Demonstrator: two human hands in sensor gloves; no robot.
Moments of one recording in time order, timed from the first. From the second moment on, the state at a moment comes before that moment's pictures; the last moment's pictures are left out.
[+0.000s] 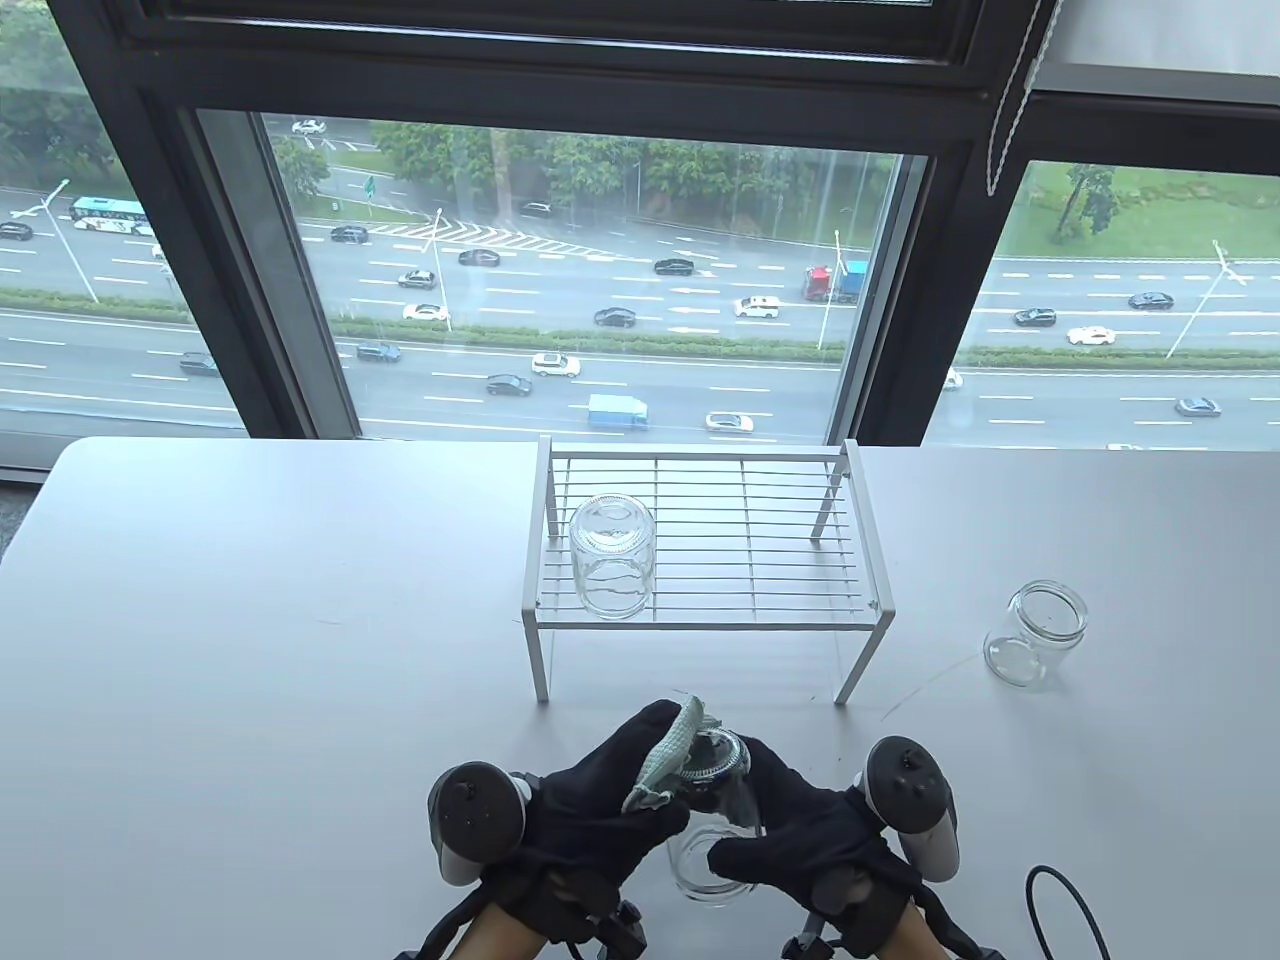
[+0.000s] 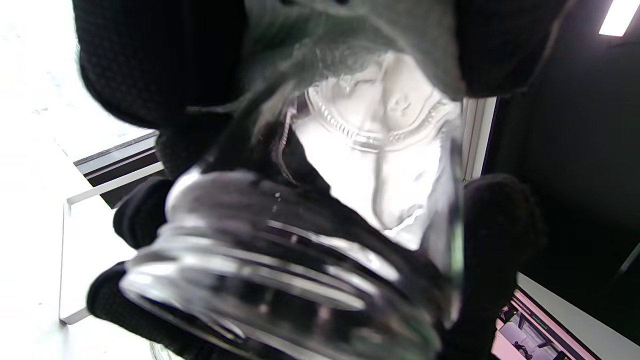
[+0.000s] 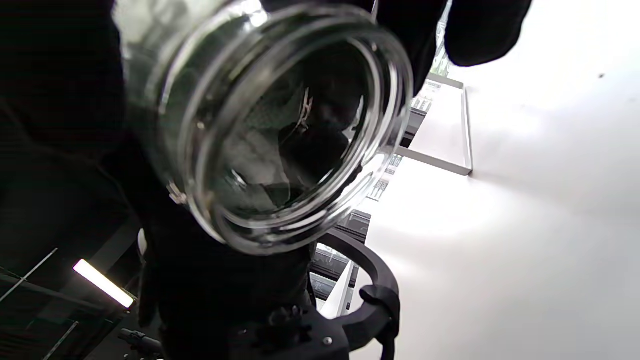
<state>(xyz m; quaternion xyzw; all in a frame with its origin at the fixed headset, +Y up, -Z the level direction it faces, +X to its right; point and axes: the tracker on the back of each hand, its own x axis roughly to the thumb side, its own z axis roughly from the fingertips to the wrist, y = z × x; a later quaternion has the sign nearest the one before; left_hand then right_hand) -0.097 -0.695 -0.272 0.09 -0.32 0.56 0.75 0.153 -0.713 -0.281 0.27 0.13 0.76 0.57</state>
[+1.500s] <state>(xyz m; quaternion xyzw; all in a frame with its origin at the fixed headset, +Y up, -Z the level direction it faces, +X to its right) -0.115 -0.717 -0.300 -0.07 -0.24 0.37 0.89 0.147 -0.633 -0.382 0.10 -0.17 0.88 0.43</state>
